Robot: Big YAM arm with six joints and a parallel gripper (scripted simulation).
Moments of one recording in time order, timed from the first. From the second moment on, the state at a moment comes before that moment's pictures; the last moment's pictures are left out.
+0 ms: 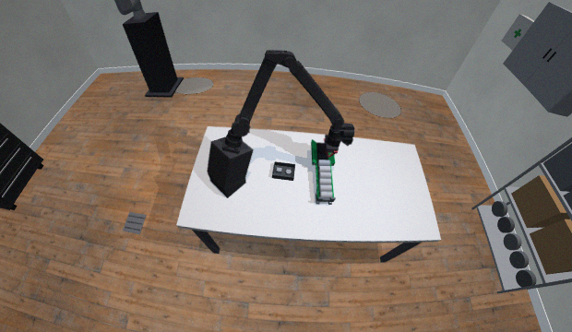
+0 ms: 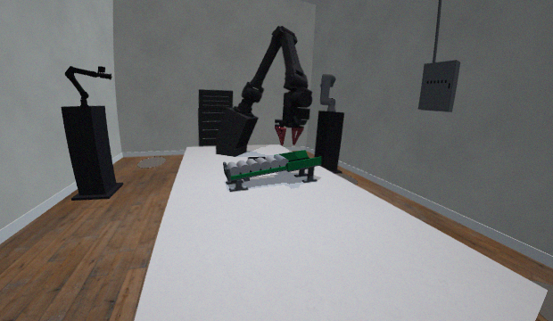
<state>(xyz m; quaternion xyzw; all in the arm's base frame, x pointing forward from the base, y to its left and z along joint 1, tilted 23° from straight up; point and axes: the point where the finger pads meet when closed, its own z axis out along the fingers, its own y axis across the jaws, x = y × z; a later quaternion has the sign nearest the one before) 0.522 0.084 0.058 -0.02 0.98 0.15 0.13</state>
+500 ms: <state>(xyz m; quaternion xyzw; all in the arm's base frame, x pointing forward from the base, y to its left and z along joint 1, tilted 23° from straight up) 0.516 0.078 0.077 -0.02 0.98 0.15 0.13</state>
